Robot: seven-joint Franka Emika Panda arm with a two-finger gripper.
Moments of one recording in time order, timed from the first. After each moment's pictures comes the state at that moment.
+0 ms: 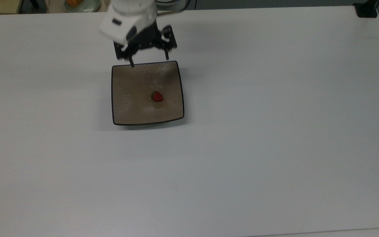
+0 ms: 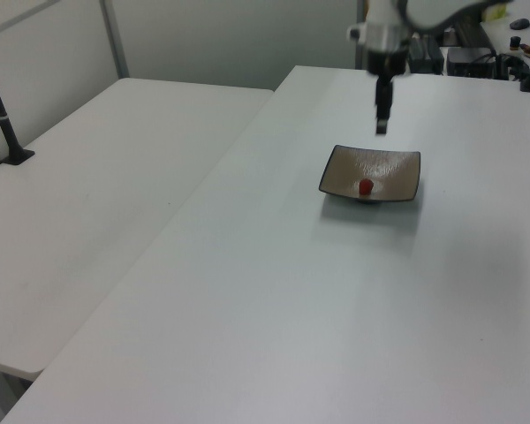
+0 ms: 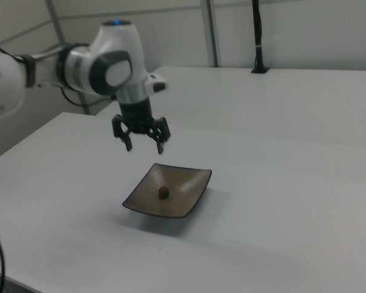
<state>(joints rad) 0.07 0.11 -0.01 -1.76 0.05 1.88 -0.27</state>
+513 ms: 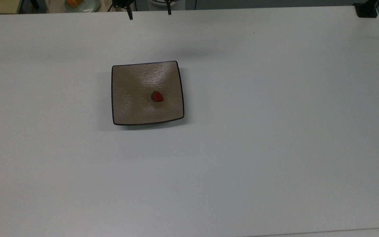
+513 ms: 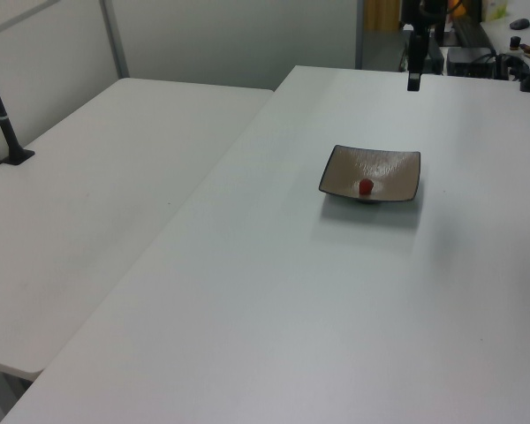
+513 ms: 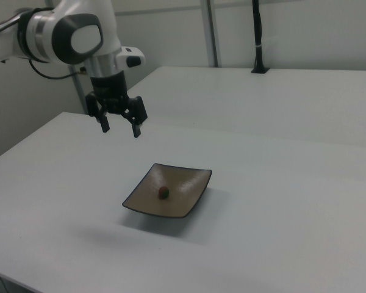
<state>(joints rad) 0.09 -0.05 -0.02 -1.73 0.05 1.69 -0.13</state>
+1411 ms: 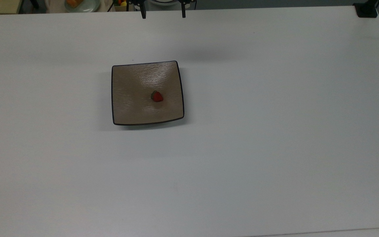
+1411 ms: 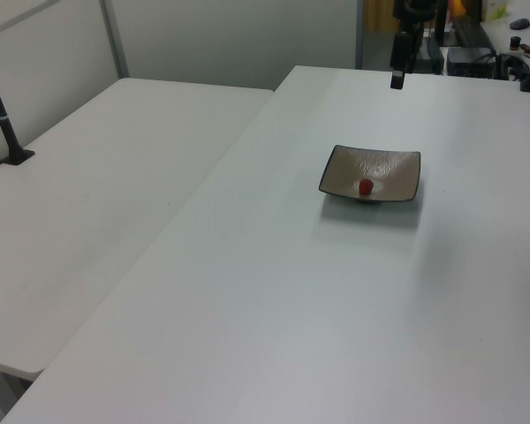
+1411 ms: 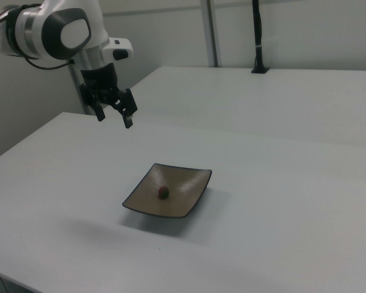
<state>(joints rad) 0.14 -0.05 -0.02 -1.71 0.05 1.75 0.06</state>
